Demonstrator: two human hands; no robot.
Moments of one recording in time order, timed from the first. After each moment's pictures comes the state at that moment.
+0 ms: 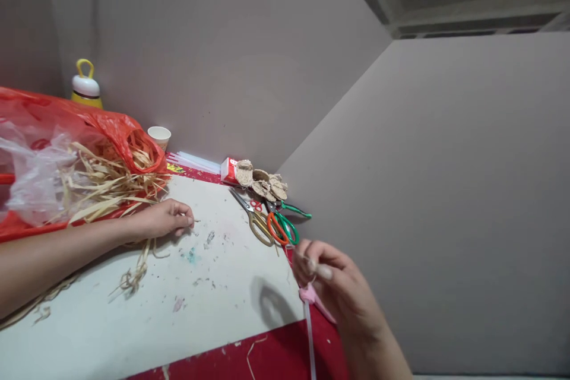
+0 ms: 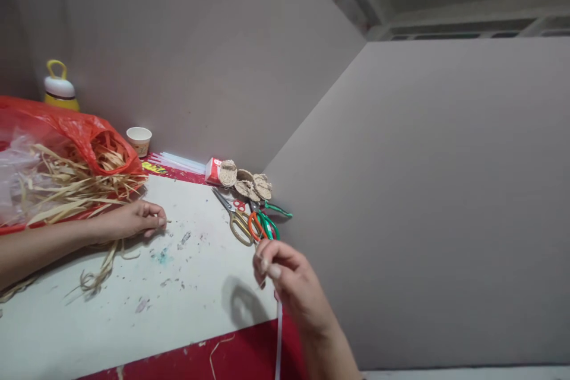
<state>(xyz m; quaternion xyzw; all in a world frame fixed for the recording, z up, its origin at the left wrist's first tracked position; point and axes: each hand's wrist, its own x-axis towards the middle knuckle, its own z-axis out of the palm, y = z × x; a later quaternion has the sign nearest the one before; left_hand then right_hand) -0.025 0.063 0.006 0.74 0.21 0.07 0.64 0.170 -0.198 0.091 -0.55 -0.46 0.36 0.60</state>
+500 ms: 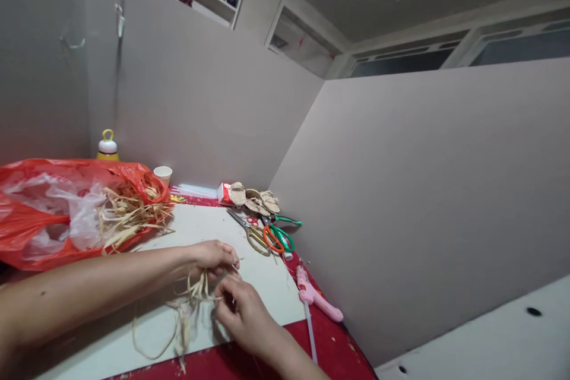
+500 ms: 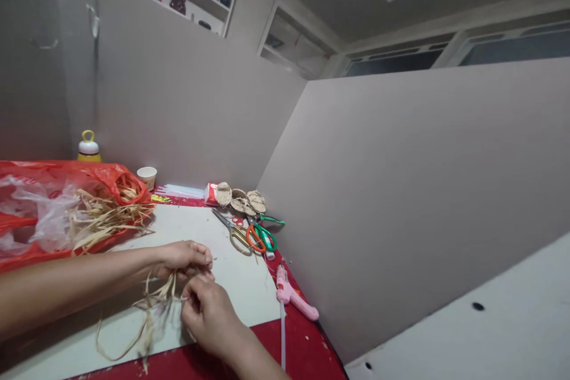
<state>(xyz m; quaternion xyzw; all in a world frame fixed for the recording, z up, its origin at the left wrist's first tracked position) 0.017 -0.023 0.044 0.62 0.19 -0.06 0.76 0.076 -0.170 0.015 -0.67 -0.65 0.12 0.35</state>
